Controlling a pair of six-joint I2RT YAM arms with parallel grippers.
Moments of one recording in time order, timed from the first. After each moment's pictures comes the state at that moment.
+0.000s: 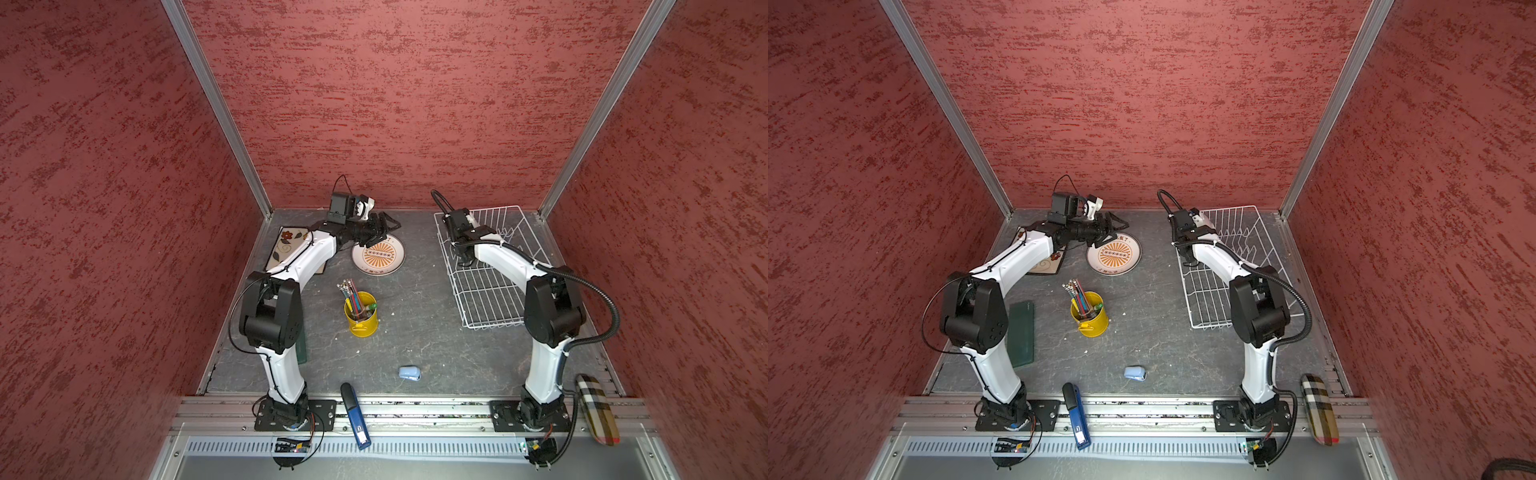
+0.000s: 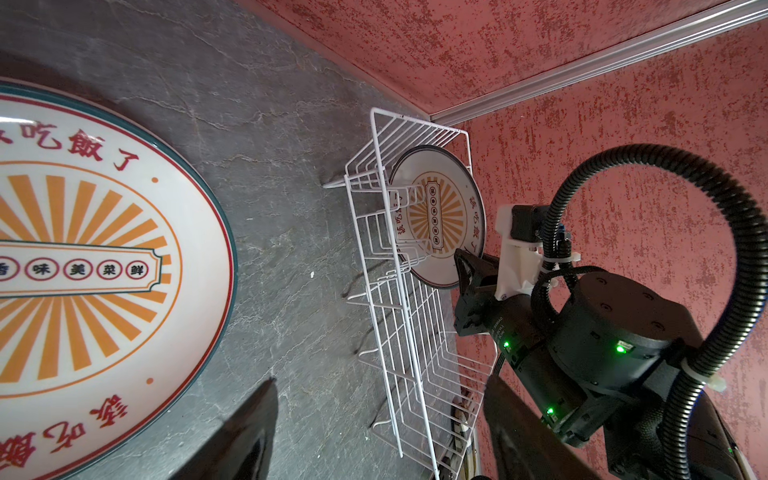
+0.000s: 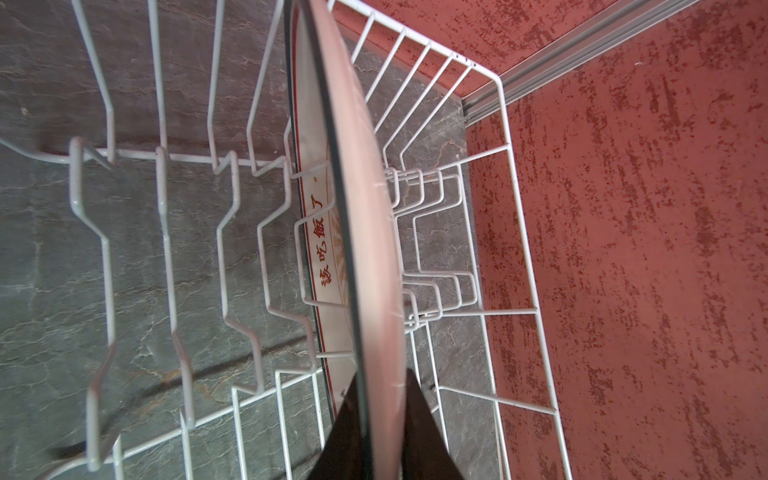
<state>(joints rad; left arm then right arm) -0.27 1.85 1.52 -0.32 0.71 -0.72 0.40 1.96 1.58 -0.70 0.82 0.06</state>
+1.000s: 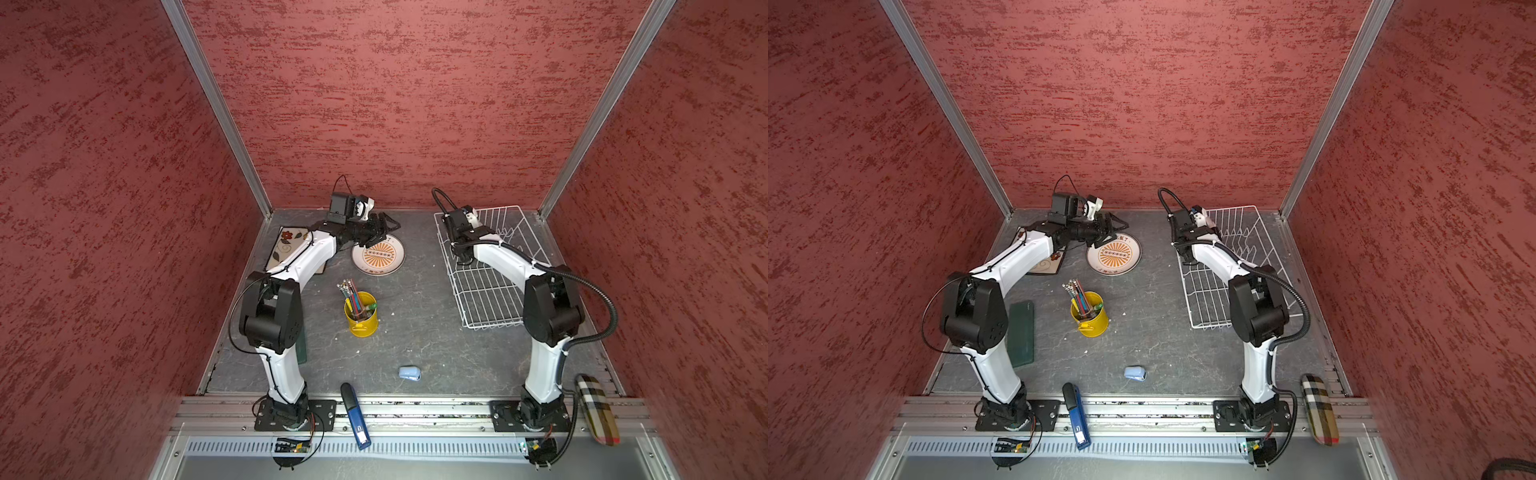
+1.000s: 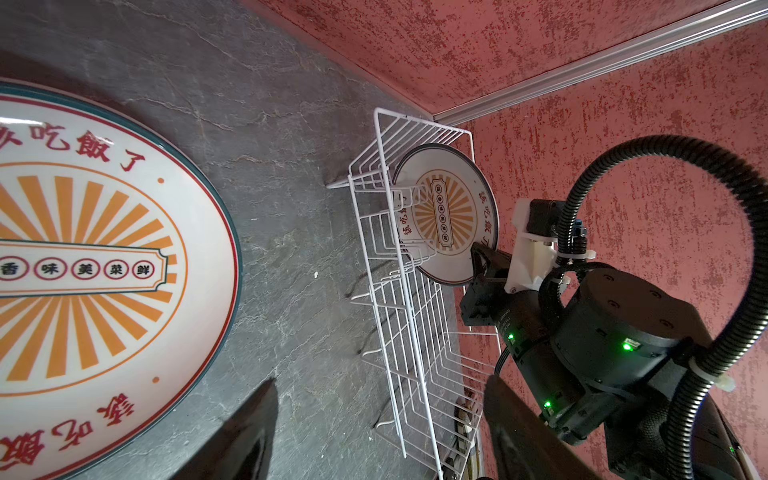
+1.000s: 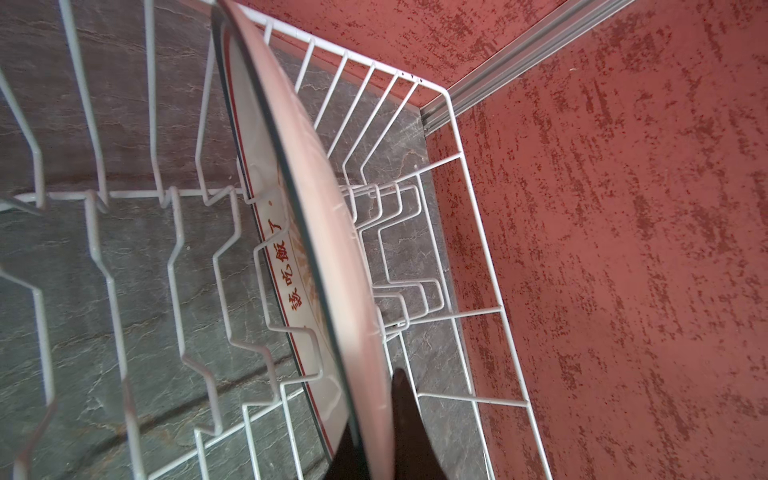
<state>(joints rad) -0.27 1.85 1.52 -0.32 0.70 -0.71 0.40 1.96 1.58 -0.67 0.92 0.08</state>
